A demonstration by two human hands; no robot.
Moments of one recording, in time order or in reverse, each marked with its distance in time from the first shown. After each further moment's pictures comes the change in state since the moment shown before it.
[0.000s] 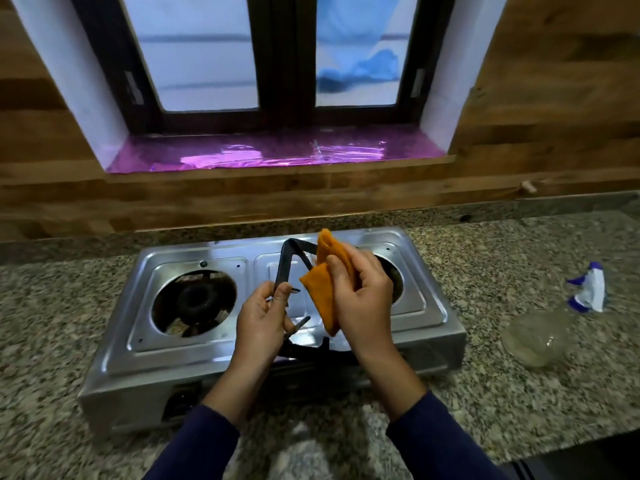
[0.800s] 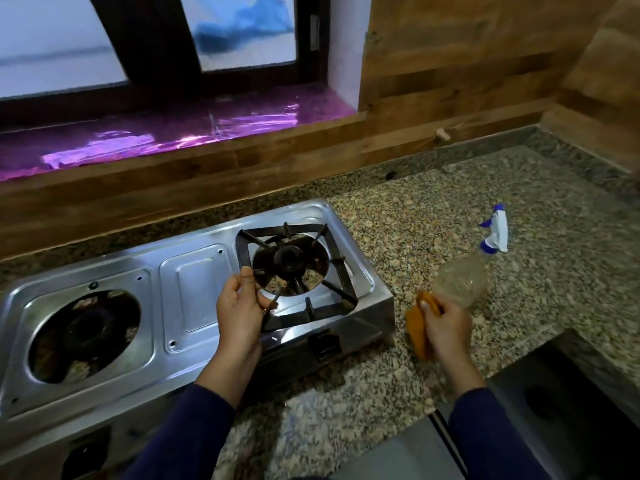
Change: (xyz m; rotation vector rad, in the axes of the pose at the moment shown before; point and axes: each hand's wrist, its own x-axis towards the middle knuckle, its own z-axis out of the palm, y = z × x) left_hand 0.017 -0.003 0.115 -0.228 0.025 -0.206; right_hand -0.038 0.181 -0.220 -0.537 0.289 0.754
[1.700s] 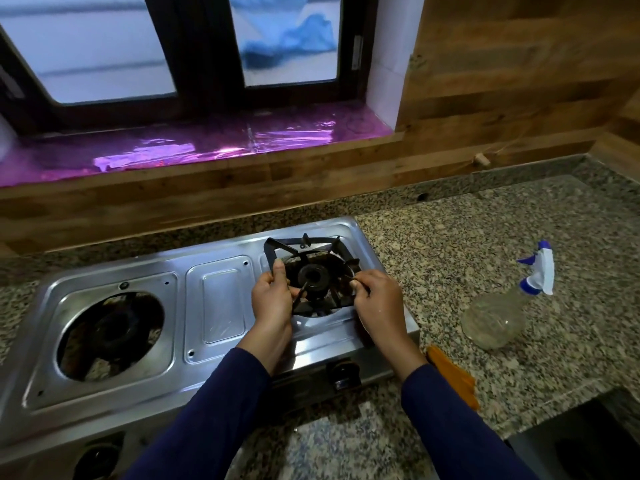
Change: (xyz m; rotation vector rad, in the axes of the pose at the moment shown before) left_hand 0.050 0.002 0.031 -0.055 0.082 -0.212; right_hand -0.005 -0.112 0.100 -0.035 -0.161 -0.630
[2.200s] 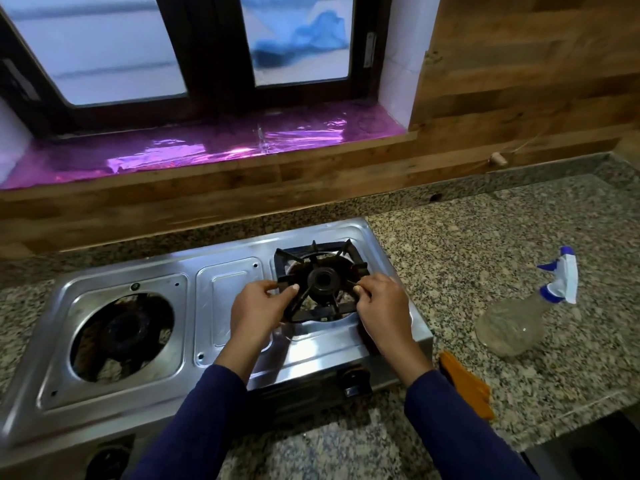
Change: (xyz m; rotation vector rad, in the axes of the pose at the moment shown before) left_hand 0.019 0.009 -0.047 0.706 -0.085 0.194; right_hand 0.005 -0.001 0.012 -0.120 -0.020 -0.039
